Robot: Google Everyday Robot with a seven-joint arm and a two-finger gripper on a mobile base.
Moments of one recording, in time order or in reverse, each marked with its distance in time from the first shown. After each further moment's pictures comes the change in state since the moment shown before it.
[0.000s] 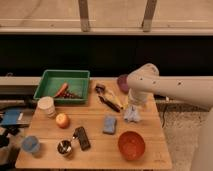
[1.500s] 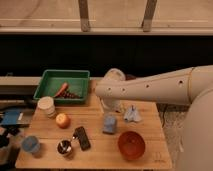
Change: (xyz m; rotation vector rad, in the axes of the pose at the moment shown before) arm 0.046 0.143 -0.012 0.006 -0.040 -0.379
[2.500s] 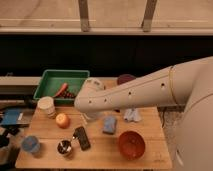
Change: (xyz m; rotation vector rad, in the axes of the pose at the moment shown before) arm 0.020 0.078 -0.007 -0.046 -0.014 -0.219
